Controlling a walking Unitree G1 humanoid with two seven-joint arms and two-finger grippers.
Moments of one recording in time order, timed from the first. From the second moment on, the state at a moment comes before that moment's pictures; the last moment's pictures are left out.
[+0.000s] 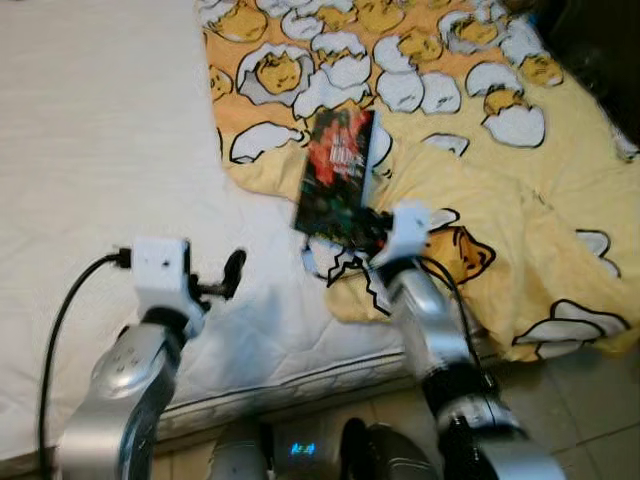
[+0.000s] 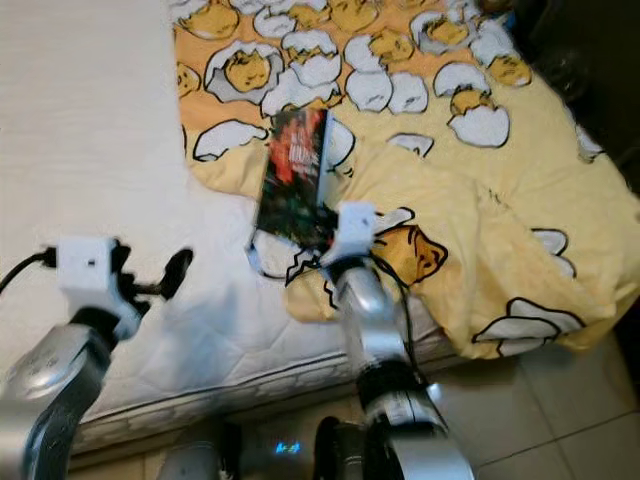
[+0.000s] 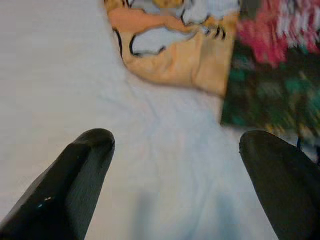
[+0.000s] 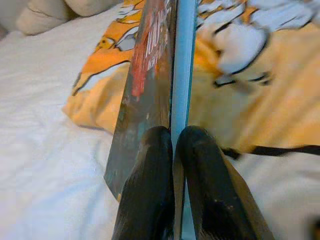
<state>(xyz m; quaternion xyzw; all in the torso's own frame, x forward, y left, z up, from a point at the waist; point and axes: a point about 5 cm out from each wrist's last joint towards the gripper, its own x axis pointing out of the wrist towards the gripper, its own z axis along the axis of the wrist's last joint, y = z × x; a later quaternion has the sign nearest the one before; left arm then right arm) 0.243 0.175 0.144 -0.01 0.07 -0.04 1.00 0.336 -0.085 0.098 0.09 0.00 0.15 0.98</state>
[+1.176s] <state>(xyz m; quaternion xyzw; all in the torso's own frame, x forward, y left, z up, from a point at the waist) 0.270 0.178 0.126 0.02 0.02 -0.01 1.00 0.283 -0.134 0.107 -0.01 -0.05 0.06 1.00</state>
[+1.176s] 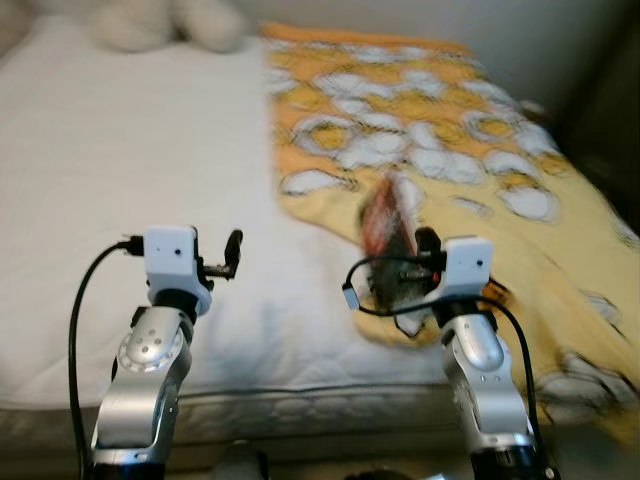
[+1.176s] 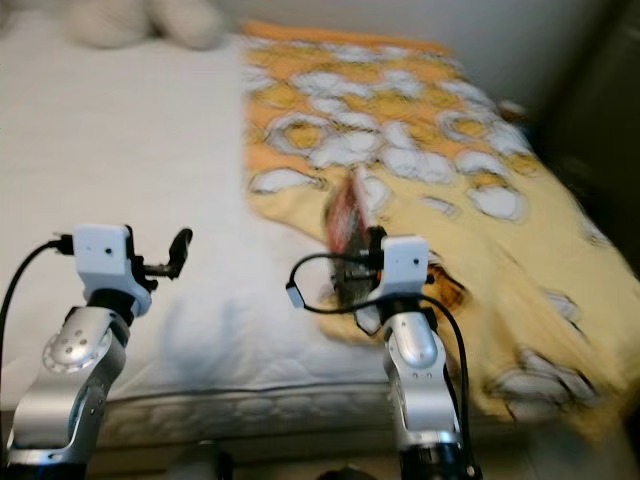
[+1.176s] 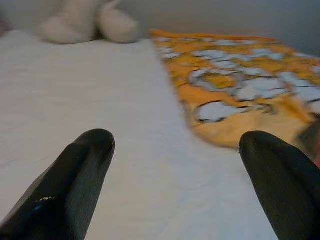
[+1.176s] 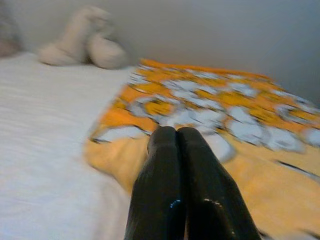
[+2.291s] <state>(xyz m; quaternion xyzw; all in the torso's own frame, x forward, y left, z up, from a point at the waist) 0.281 0.165 0.126 0.01 0.02 -0.04 1.00 0.295 -0.141 0.103 -0.03 -0.02 0.04 1.00</state>
